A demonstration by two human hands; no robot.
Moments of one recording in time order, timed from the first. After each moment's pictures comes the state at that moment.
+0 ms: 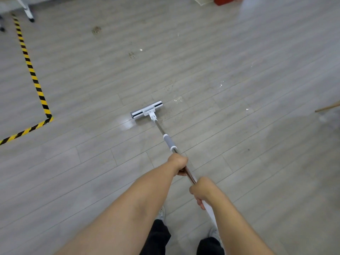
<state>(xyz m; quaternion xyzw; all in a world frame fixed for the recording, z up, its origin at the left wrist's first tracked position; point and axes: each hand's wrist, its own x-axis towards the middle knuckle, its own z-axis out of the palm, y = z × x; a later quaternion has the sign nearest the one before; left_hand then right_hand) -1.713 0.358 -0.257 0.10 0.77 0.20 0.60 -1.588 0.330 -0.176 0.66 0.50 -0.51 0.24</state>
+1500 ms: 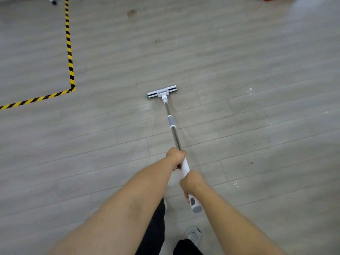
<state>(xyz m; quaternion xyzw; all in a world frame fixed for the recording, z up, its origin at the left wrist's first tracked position) -1.608 0.412 -0.275 -0.01 0.80 0.28 0.54 -1.502 0.403 -0.196 0.57 0.60 -0.44 0.35</state>
